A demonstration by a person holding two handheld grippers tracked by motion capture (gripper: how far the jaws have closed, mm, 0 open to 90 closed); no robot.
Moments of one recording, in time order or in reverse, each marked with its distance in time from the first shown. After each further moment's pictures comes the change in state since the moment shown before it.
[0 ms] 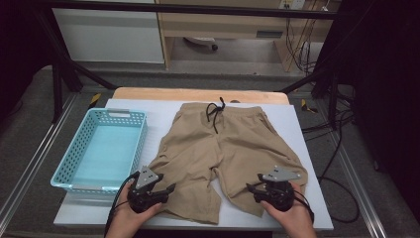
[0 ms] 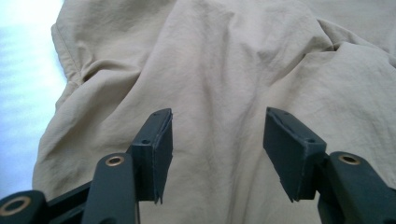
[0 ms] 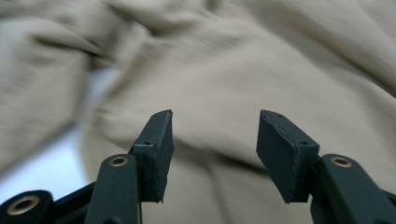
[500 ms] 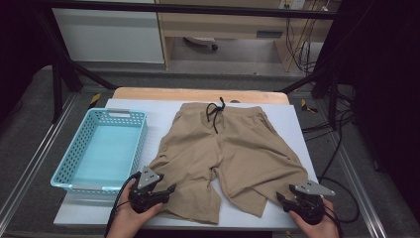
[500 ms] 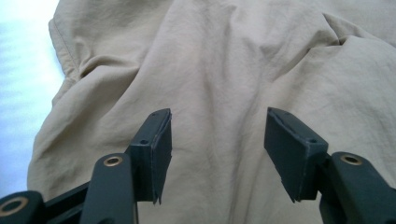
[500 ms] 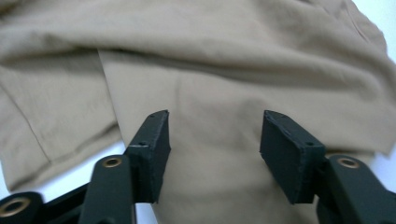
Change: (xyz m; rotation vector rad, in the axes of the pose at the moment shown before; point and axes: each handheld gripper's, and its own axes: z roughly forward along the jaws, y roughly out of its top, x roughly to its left) left arm -0.001 -0.001 0.003 0.018 0.005 0.004; right arm -0.045 -0.067 -0.032 0.021 -0.142 0.116
